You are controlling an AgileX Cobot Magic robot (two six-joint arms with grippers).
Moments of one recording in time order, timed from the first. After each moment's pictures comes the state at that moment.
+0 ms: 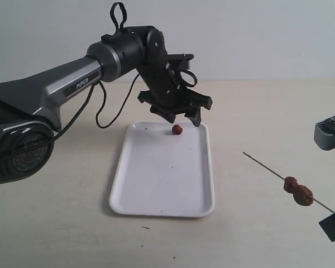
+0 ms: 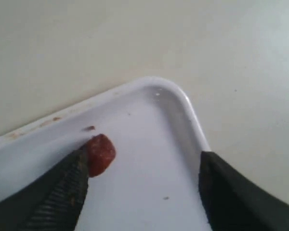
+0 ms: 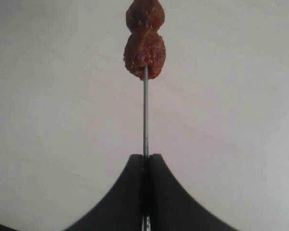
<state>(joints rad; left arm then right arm) -0.59 2.63 -2.48 -0.24 1.10 -0.02 0.19 1.09 -0.63 0.00 0.95 -0.06</state>
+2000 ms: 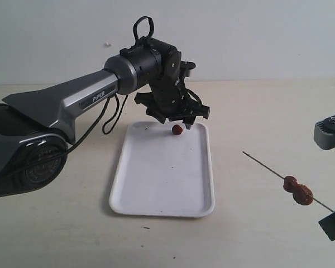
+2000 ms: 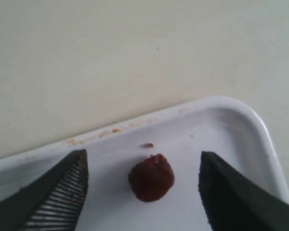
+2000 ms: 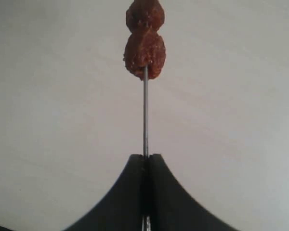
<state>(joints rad) -0.65 2.67 -2.48 0.06 1.05 -0.26 0.19 1.09 -0.63 0.00 0.95 -0.06</state>
